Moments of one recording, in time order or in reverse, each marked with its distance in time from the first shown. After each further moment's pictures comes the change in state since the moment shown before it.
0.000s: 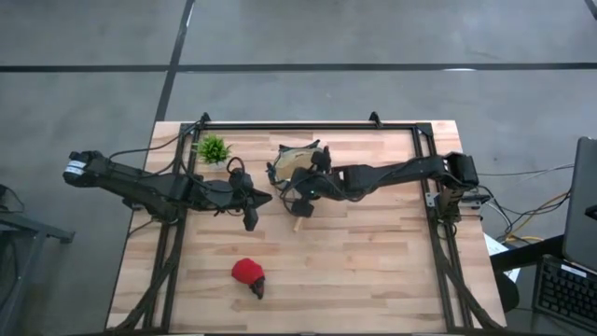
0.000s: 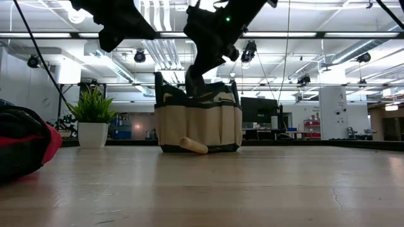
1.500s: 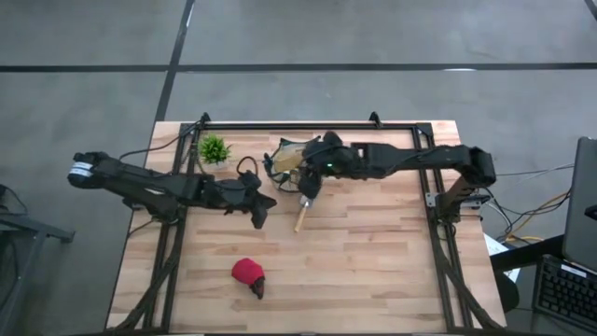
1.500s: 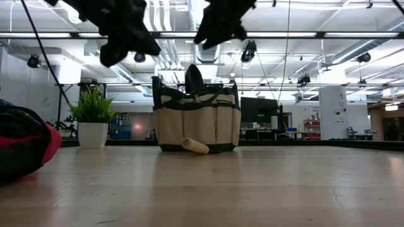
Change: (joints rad) left arm 0.056 0.096 0.000 0.008 0.134 -0.214; right arm -0.076 -0.153 0.074 -0.084 -0.085 0.076
